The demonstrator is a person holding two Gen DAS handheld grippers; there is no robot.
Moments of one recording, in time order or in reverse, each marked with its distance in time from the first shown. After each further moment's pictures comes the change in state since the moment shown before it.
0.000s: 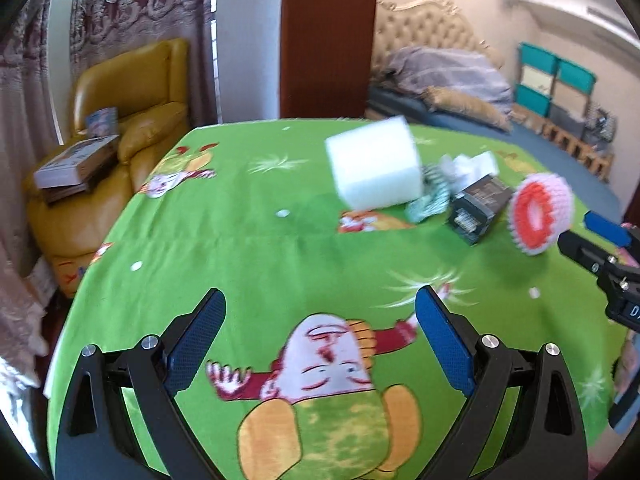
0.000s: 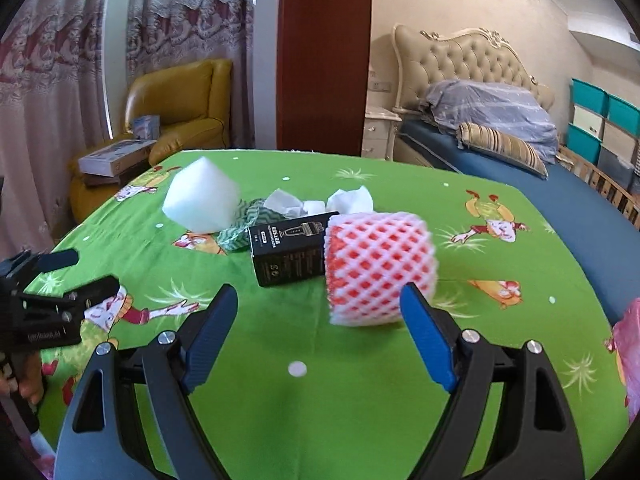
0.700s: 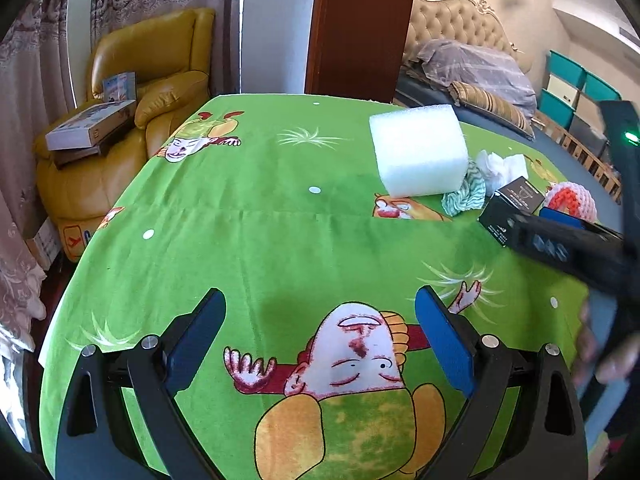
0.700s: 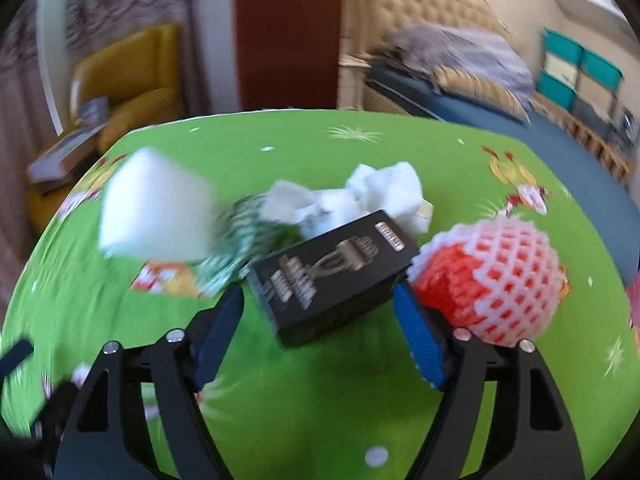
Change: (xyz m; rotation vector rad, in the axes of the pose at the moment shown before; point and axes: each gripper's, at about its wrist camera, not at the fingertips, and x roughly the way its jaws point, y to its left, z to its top) left arm 0.007 0.020 -0.005 -0.109 0.057 -0.001; right arm 0.091 0.034 0.033 0.138 0.196 -0.135
